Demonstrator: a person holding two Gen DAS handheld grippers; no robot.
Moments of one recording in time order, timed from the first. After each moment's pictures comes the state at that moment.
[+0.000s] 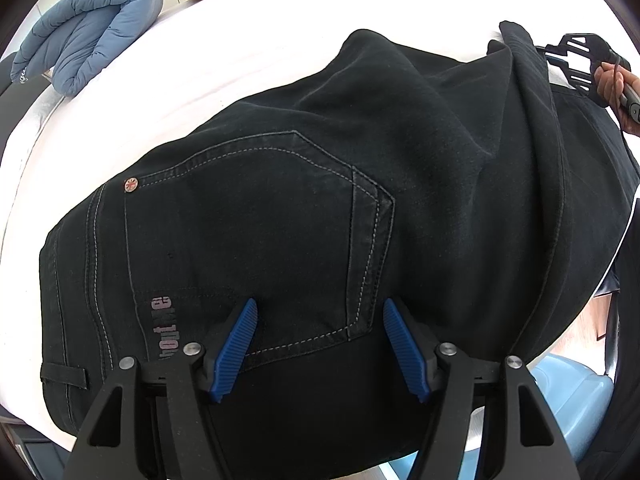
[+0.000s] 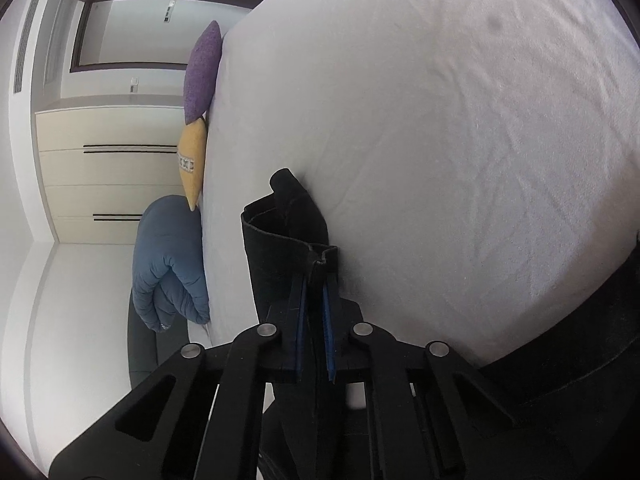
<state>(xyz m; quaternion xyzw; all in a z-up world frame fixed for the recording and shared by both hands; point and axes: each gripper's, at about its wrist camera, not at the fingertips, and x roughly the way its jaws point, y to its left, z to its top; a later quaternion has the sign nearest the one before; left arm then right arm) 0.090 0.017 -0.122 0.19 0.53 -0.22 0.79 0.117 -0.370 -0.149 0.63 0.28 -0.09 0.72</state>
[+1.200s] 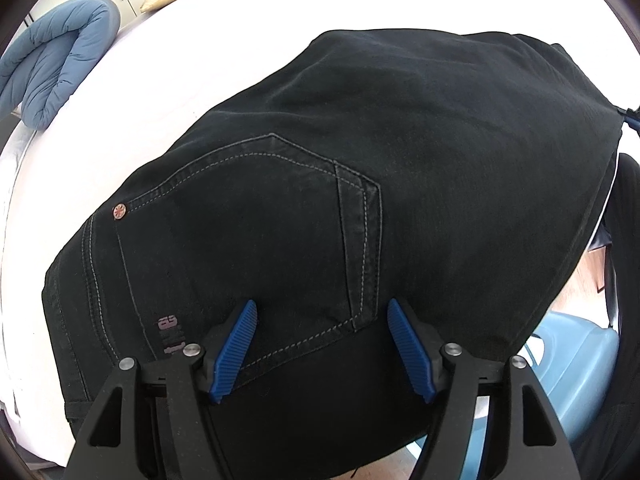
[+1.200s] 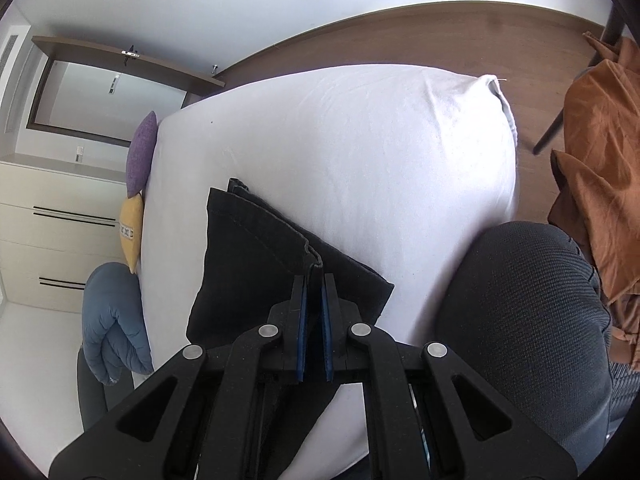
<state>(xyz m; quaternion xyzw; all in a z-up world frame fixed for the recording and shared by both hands) 0.116 0.013 -0.111 0.24 0.54 -0.28 0.76 -0.140 -0.329 -0.068 0.61 0.24 -0.29 0.70</state>
